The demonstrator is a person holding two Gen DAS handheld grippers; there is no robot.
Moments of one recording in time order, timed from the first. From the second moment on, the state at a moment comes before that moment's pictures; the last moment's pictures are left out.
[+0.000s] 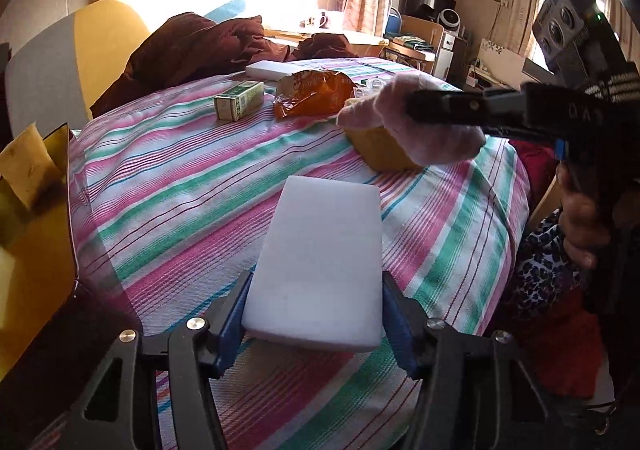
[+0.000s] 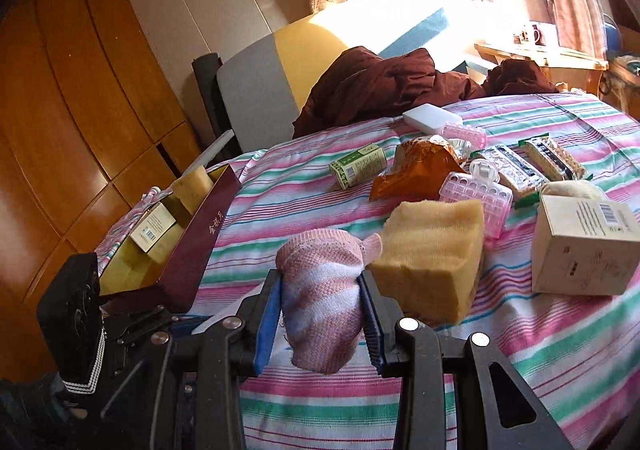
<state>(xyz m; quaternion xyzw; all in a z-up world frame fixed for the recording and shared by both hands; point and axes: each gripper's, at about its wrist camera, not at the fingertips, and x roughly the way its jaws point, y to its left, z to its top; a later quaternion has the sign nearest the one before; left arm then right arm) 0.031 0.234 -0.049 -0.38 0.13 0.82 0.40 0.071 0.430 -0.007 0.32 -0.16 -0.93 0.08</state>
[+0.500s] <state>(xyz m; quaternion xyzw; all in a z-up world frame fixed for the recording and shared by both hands) 0.034 0.169 0.002 -0.34 0.06 0.87 0.34 0.048 0.367 0.014 0.31 -0.10 -0.94 0.13</state>
